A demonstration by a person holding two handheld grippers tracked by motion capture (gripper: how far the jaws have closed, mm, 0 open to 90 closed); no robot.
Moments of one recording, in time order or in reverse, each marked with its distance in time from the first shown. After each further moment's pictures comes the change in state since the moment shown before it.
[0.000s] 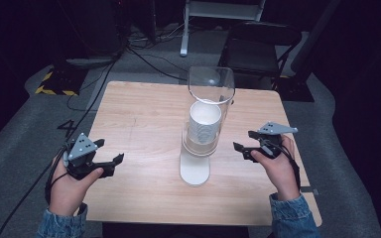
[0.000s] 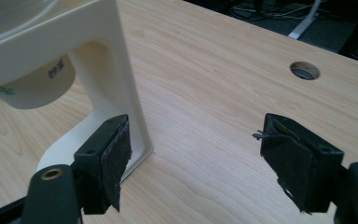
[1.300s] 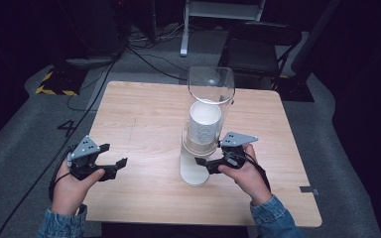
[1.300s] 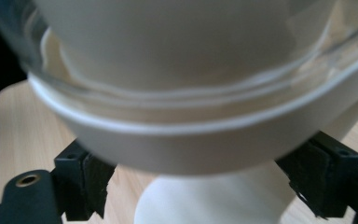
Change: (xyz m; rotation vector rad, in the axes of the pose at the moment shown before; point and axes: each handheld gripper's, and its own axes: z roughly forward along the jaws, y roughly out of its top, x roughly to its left) left arm 0.003 -0.009 0.012 0.027 -0.097 -0.041; right arm 0.075 0.001 0.058 -0.125 0.283 -0.071
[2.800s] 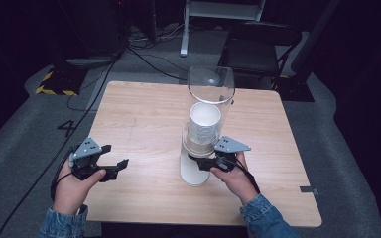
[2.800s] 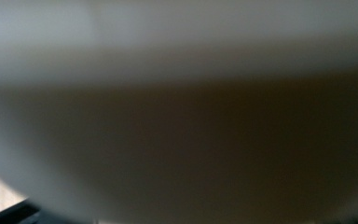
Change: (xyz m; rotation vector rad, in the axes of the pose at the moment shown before) left arm 0.001 -0.002 0.004 0.016 -0.012 -0.002; right arm 0.002 -0.024 0.031 -0.174 -0.050 -0.035
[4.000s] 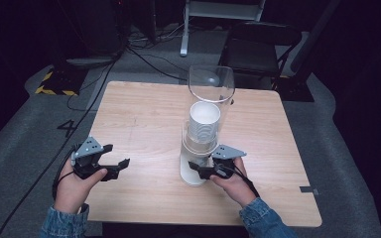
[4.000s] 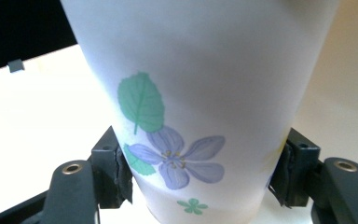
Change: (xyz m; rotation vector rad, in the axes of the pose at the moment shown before) left arm 0.001 0.002 0.003 0.001 -0.008 0.006; right arm 0.004 -0.027 0.000 0.127 0.005 0.032
